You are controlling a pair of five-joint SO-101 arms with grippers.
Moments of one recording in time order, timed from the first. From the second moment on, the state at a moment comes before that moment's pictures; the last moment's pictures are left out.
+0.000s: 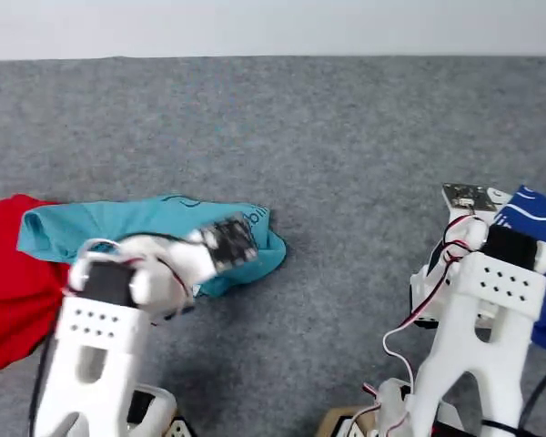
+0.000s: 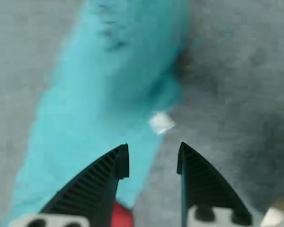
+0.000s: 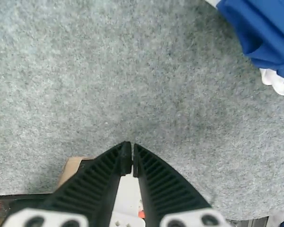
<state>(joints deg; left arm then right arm) 8.6 -44.4 48.0 81.4 -48.1 18.0 -31.1 31.6 100.1 15.3</state>
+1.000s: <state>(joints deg) 13.6 -10.7 47.9 55.5 -41.2 18.0 -31.1 31.6 99.8 15.3</state>
